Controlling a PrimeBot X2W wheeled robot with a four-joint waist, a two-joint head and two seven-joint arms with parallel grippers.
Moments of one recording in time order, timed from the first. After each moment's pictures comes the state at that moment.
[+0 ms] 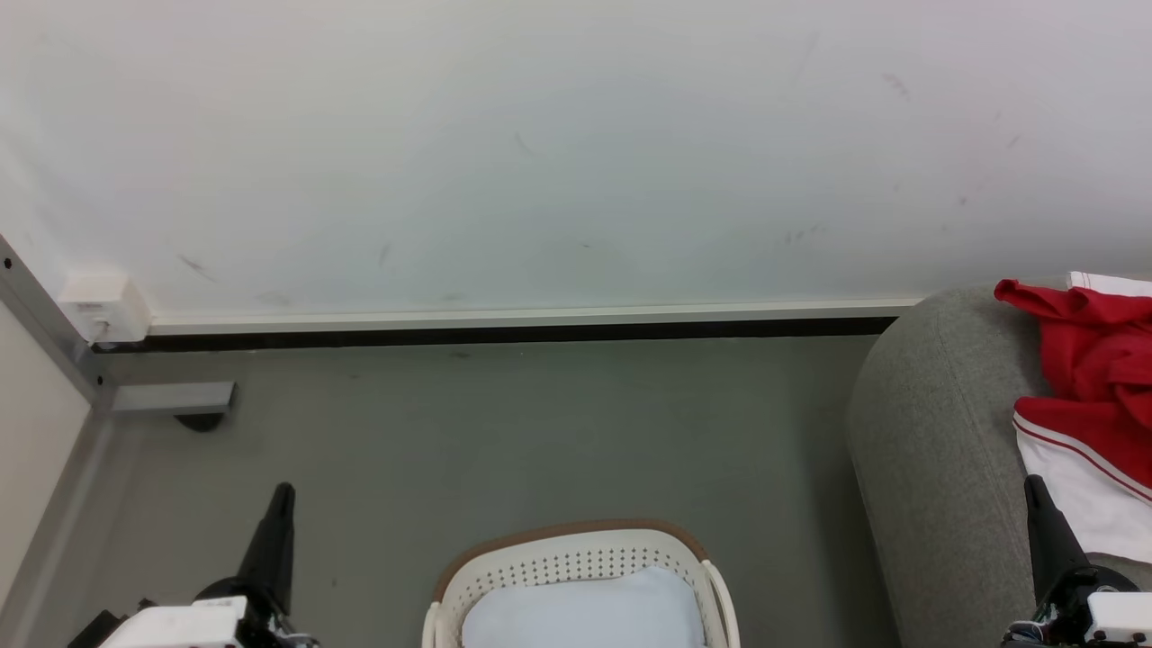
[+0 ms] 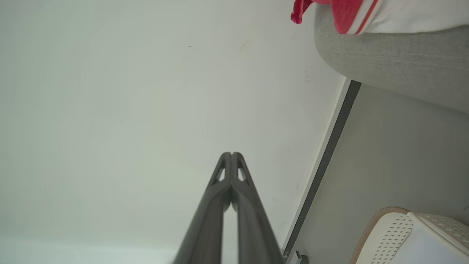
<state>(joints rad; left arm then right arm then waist) -0.10 0.05 0.11 0.25 -1.61 -0.13 0.11 -0.11 -0.06 -0.10 0.25 1.62 0.13 0.10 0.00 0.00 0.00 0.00</state>
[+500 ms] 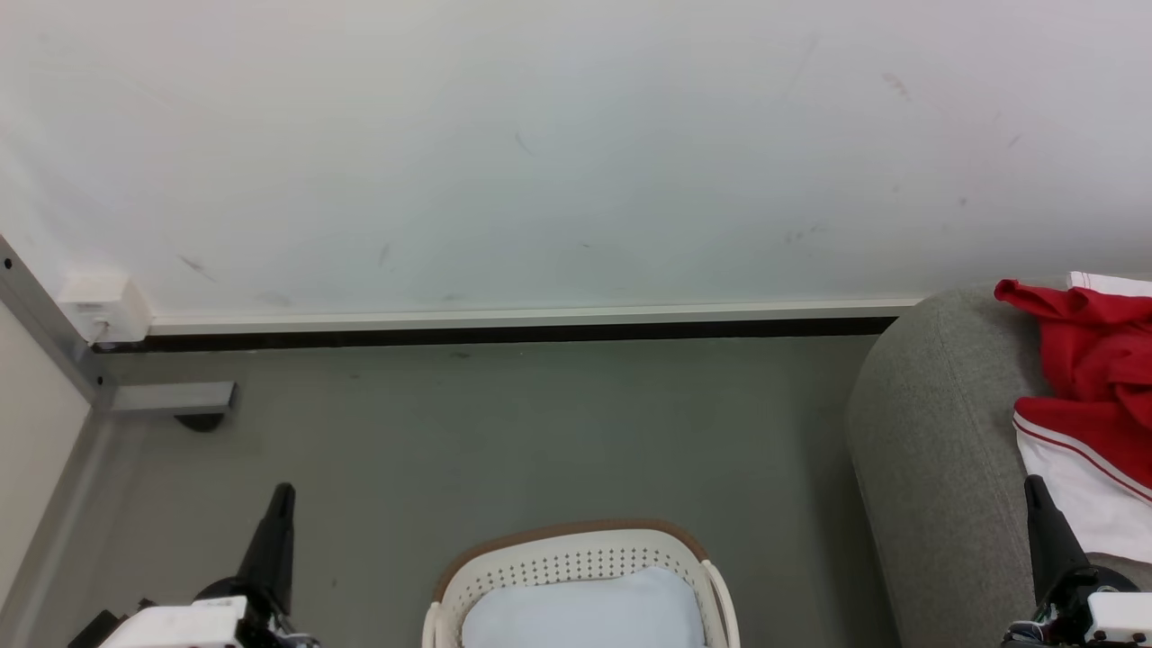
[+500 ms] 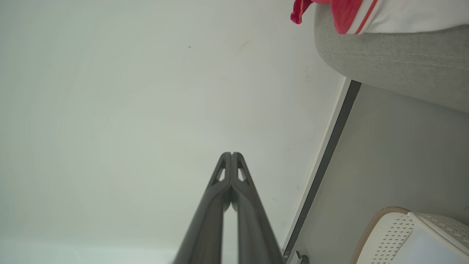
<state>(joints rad) -0.10 0.05 0.11 0.25 -1.61 -0.13 0.11 -0.11 -0.06 -0.10 0.24 1.62 0.13 0.10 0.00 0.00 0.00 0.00</state>
